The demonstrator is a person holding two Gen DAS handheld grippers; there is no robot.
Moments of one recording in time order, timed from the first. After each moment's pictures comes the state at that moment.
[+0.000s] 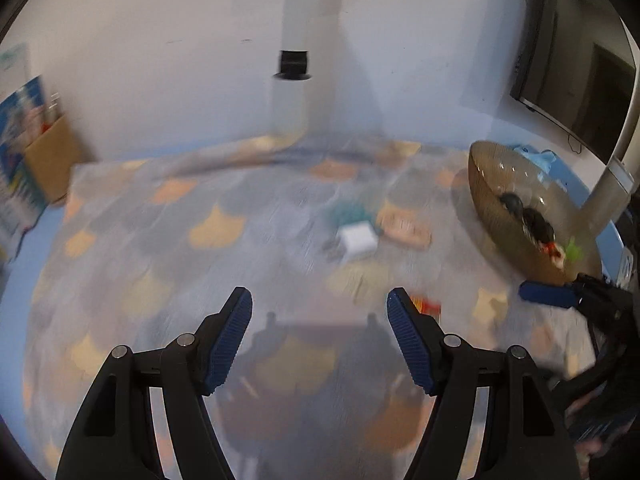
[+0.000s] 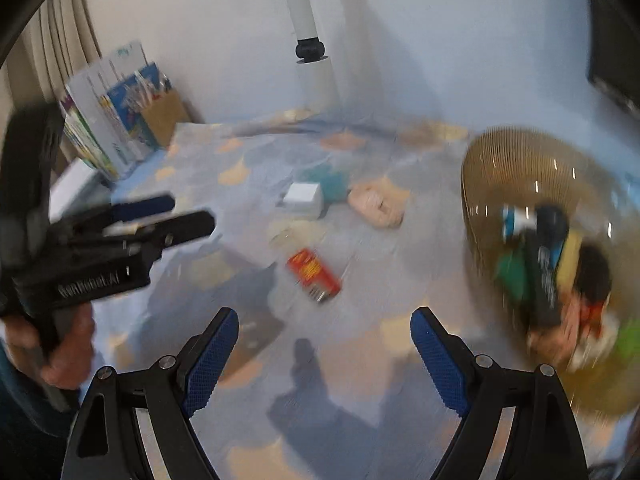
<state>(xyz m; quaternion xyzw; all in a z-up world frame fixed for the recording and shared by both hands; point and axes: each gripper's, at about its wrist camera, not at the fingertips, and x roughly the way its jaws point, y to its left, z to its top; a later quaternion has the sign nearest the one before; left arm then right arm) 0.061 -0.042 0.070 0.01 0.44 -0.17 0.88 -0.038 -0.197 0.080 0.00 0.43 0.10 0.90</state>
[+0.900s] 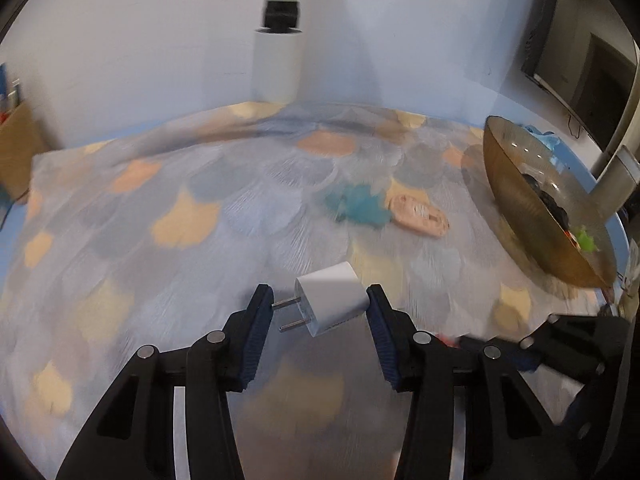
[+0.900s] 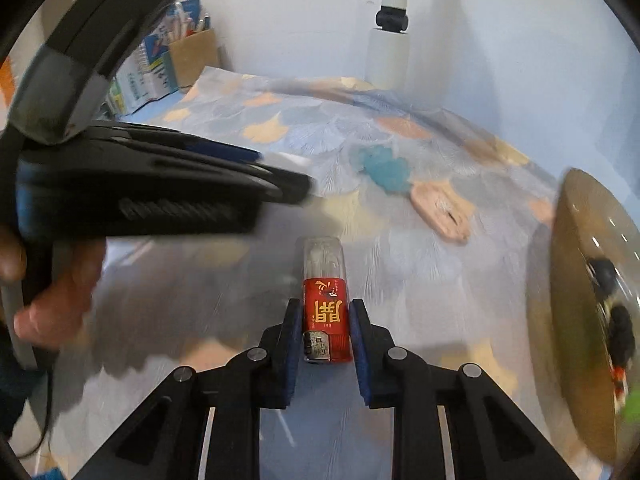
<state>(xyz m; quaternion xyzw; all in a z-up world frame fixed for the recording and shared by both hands) 0.074 -0.040 0.037 0.01 0.48 -0.20 0.86 -0.033 -0.151 0.044 -0.10 0.43 0.13 0.89</state>
